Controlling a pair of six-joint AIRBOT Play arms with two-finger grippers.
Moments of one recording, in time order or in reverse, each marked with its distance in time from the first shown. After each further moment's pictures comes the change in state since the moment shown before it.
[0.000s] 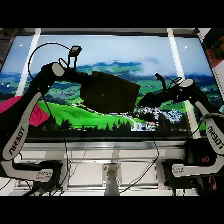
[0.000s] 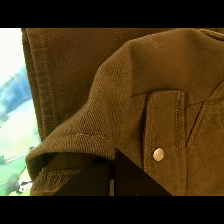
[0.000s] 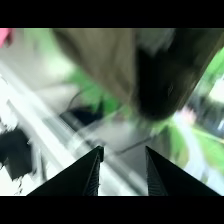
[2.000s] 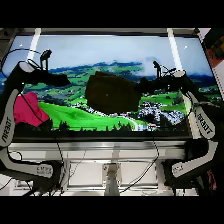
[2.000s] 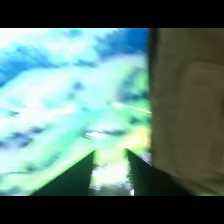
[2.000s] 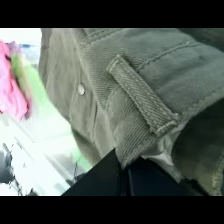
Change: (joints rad) left arm 0.391 -0.071 0.000 -0.278 -0.282 0.170; right arm 0.026 -0.175 0.248 0.117 -0.098 0.068
